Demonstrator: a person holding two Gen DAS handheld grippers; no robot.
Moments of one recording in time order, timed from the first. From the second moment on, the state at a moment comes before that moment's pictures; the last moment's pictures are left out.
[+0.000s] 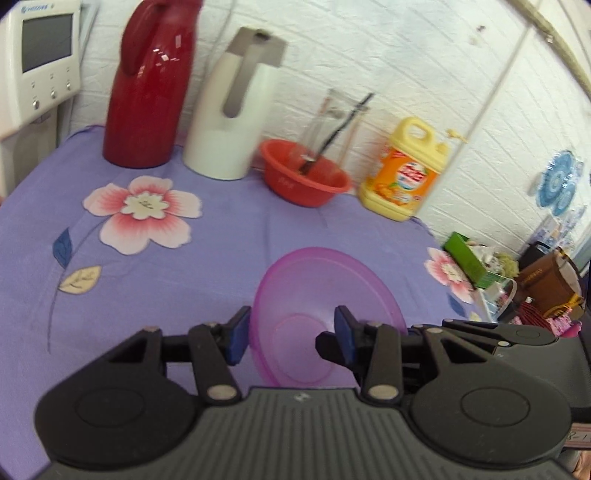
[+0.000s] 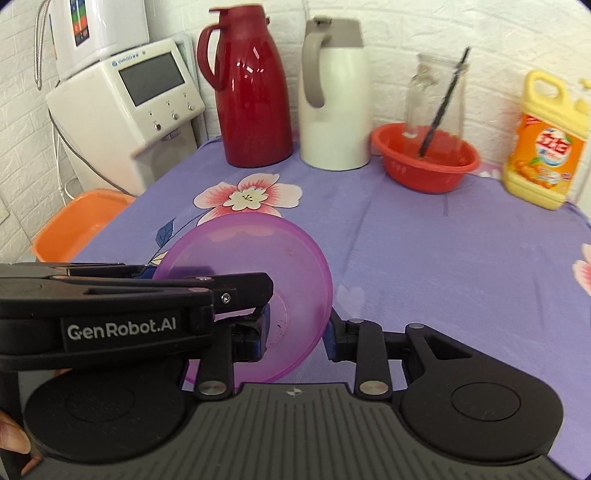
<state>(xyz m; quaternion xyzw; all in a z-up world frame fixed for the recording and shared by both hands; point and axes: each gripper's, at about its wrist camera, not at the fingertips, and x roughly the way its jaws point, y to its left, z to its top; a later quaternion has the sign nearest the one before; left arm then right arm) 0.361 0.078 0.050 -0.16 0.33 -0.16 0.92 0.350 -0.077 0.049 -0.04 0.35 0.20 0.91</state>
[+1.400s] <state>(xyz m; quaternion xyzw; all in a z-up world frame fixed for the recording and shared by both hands) 0.225 -0.055 0.033 -0.06 0.29 -0.21 0.93 0.155 -0.243 0.010 0.06 0.24 0.08 0.97</state>
